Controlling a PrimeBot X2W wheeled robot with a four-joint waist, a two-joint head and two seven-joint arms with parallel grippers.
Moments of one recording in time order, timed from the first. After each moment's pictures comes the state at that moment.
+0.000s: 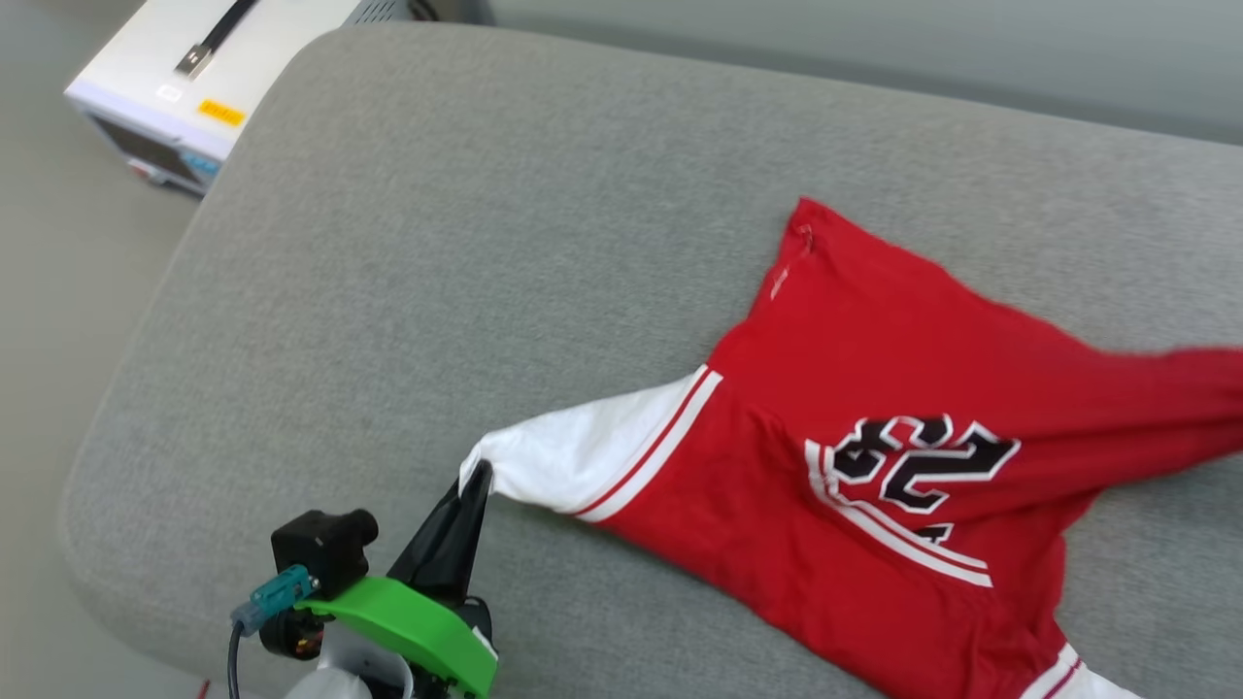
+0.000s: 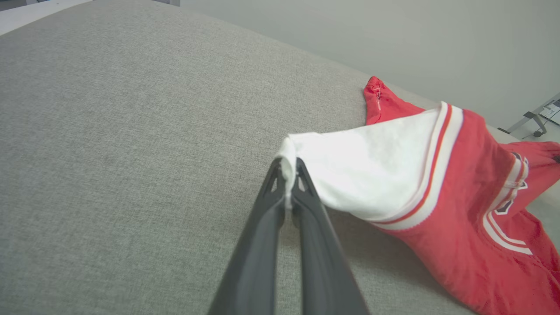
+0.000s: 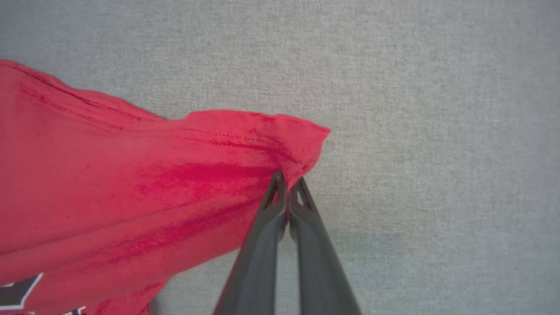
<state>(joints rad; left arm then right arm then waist) -0.10 0.34 -0.46 0.13 -0.72 0.00 -0.23 -0.47 -0.36 -0.37 0.24 0.25 0.13 1.06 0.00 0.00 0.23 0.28</state>
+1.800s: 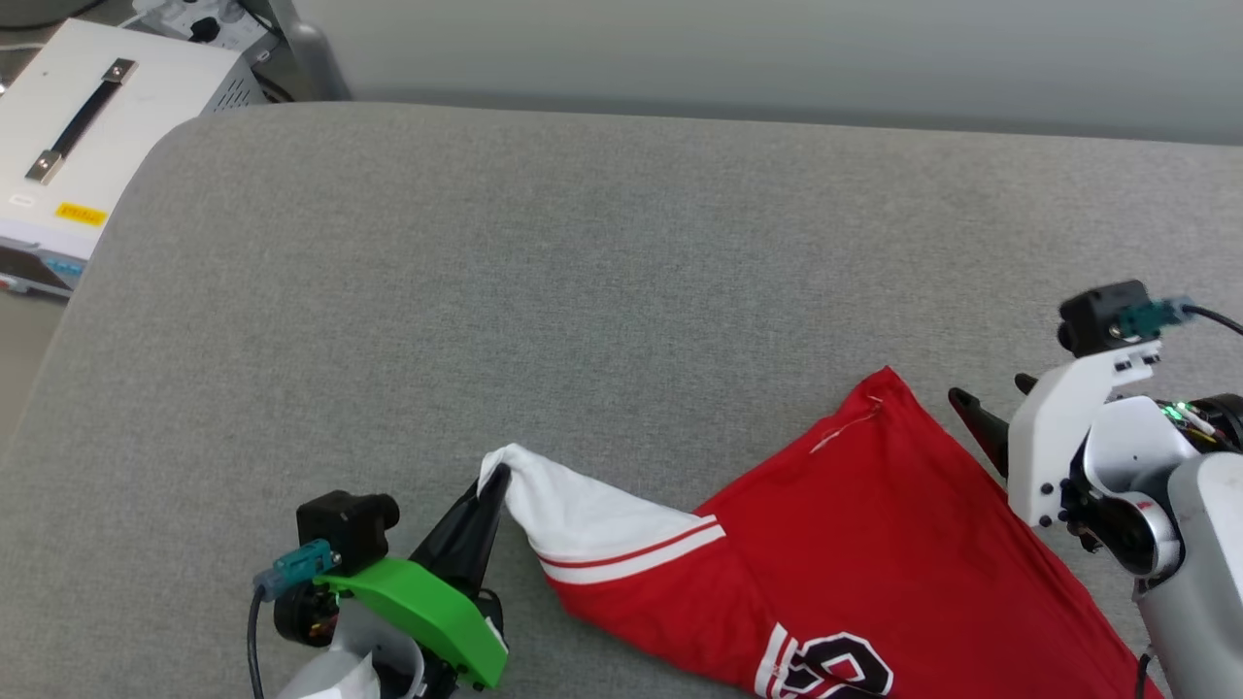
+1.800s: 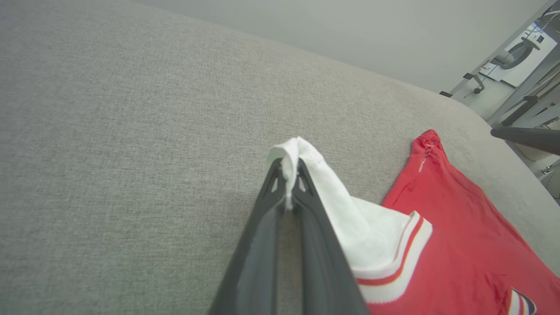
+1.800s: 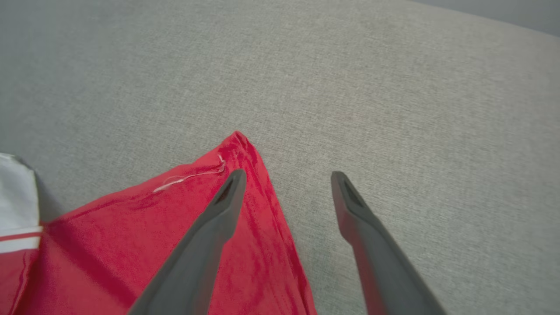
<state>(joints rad) -0.14 0.36 -0.51 0.15 -0.76 -0.02 -0.16 -0.34 -0.31 0.14 0.17 0.41 0.13 0.60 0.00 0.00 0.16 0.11</state>
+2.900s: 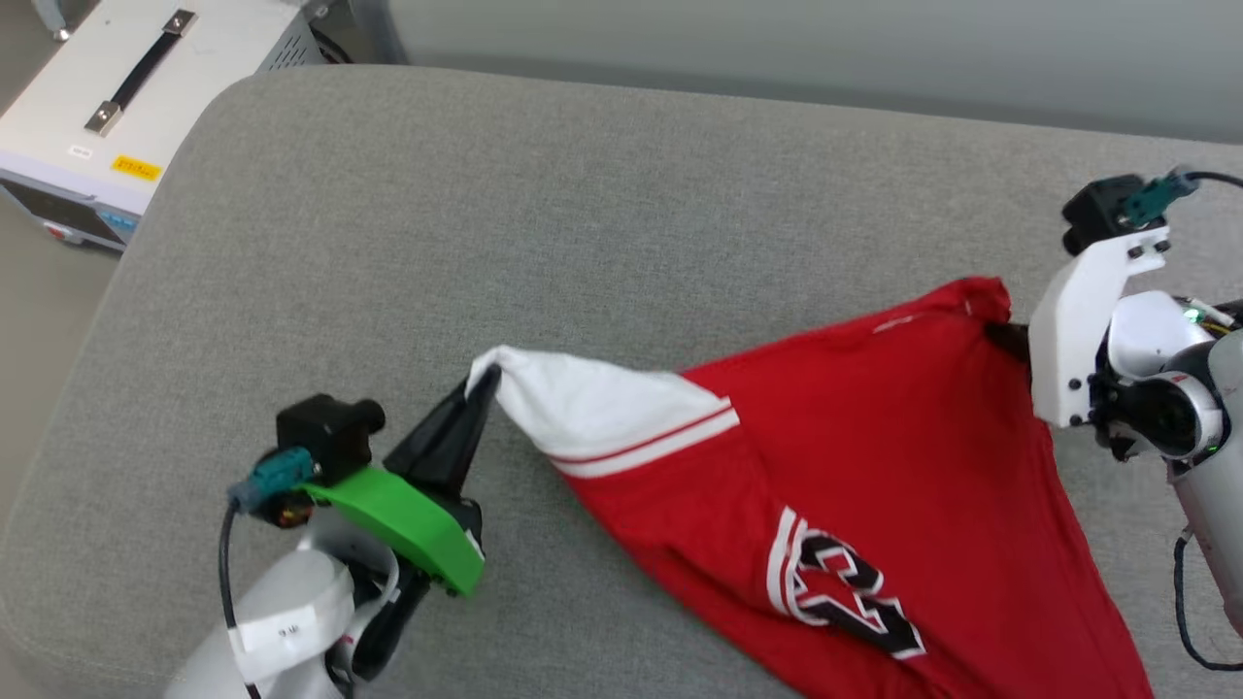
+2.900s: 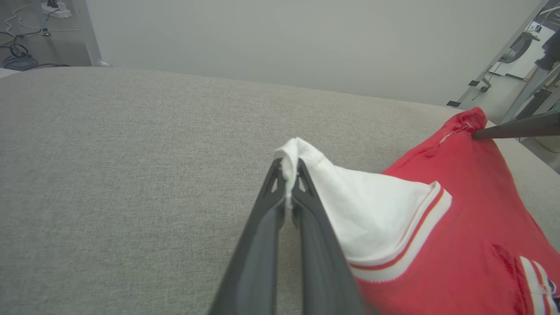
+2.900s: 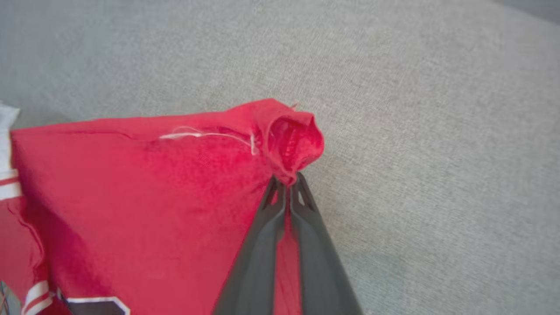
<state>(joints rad) -0.31 0.40 -0.53 0.20 -0.71 -0.08 -0.20 -0.62 -0.43 0.33 0.35 0.65 0.13 0.80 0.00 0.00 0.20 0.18</state>
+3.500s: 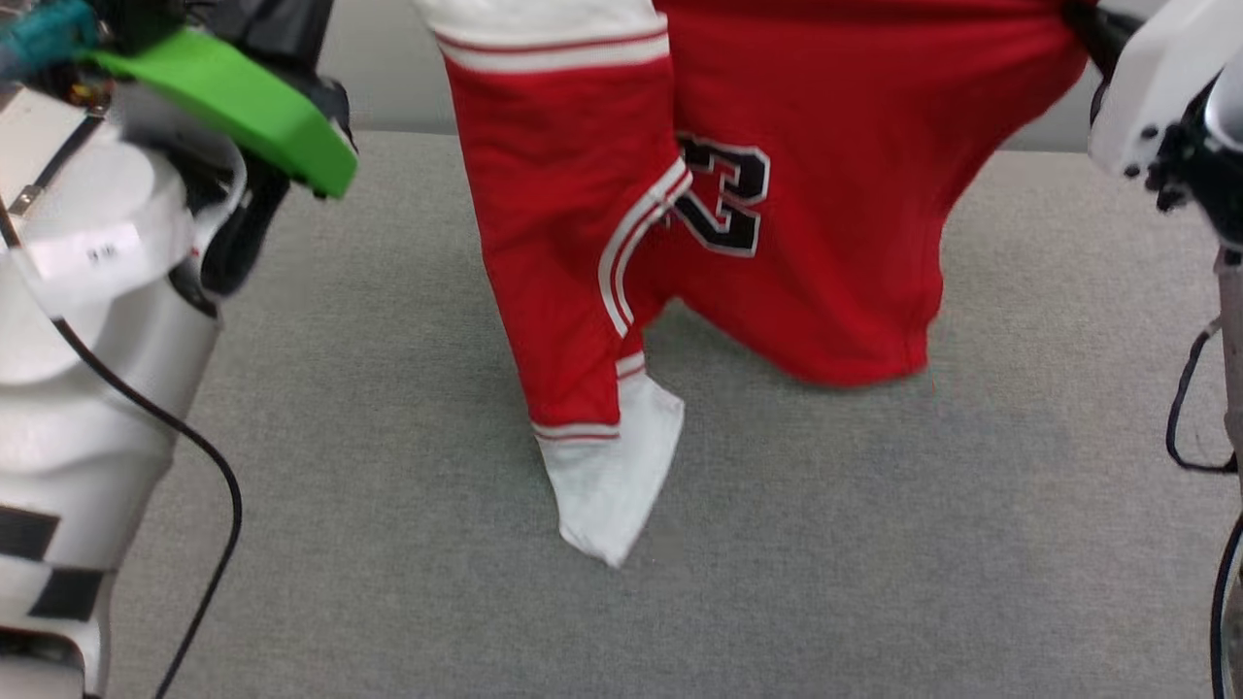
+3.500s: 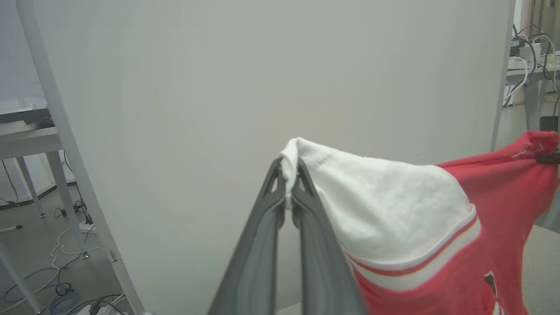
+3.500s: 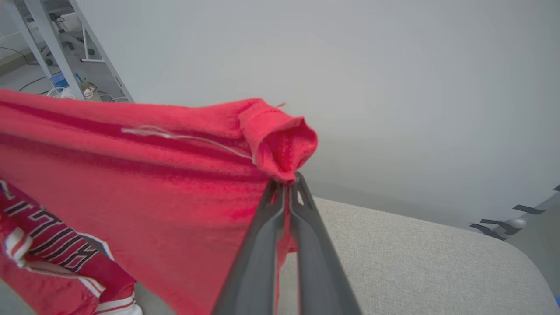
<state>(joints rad) -0.96 0.48 -0.50 0.39 -0.69 -0.13 -0.14 -0.89 -0.27 0.06 0.31 0.39 0.13 0.65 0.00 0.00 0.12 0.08</state>
